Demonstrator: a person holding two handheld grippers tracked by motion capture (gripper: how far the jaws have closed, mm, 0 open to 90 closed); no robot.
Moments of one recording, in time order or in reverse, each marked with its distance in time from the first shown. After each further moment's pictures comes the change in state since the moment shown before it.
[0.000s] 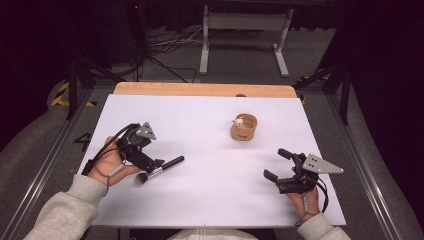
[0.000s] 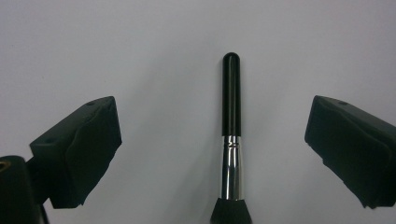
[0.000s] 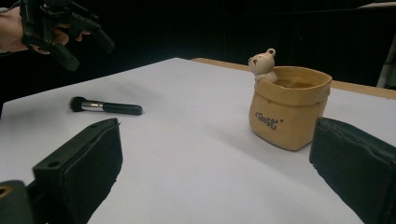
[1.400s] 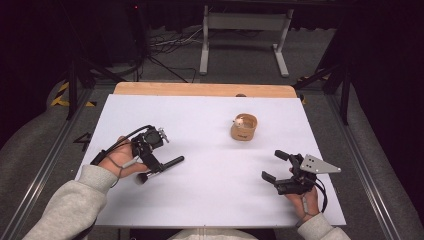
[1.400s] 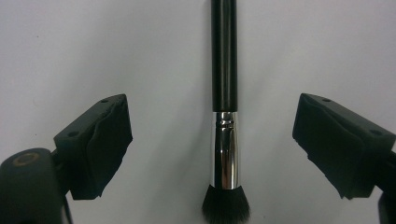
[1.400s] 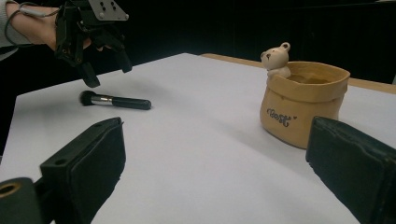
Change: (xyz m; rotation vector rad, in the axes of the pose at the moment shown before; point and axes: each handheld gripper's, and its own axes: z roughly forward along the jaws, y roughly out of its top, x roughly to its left) left arm 0.006 0.018 0.042 0.297 -0.099 0.011; right arm 0.002 -0.002 0.003 0.016 0.040 -0.006
